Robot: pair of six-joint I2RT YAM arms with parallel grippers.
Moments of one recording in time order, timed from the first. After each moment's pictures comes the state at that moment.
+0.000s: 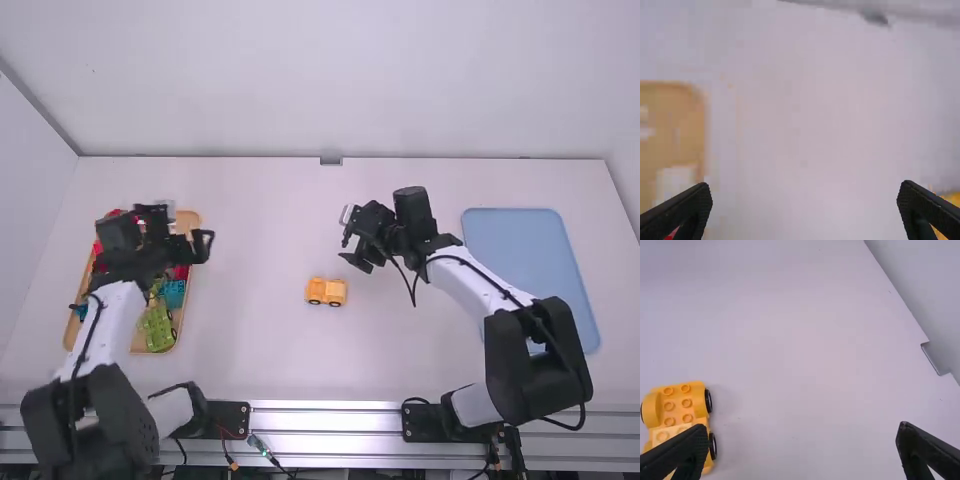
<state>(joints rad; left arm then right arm) 0.43 1.21 0.73 -0.26 0.47 -0.02 0.33 1.58 0.91 -0.11 -0.54 -0.82</state>
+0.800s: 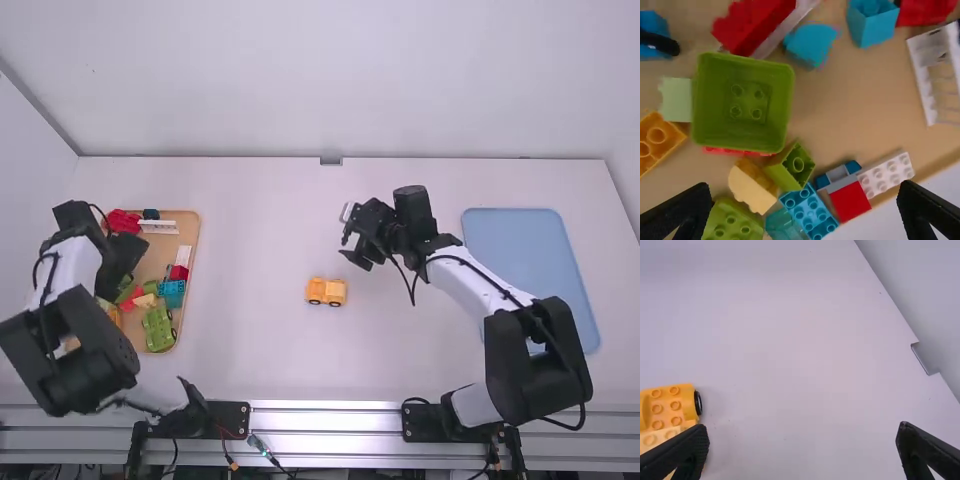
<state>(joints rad) 0.62 1.63 1.11 -0.74 0.02 -0.58 0.32 1.58 0.91 -0.08 -0.53 -0.80</state>
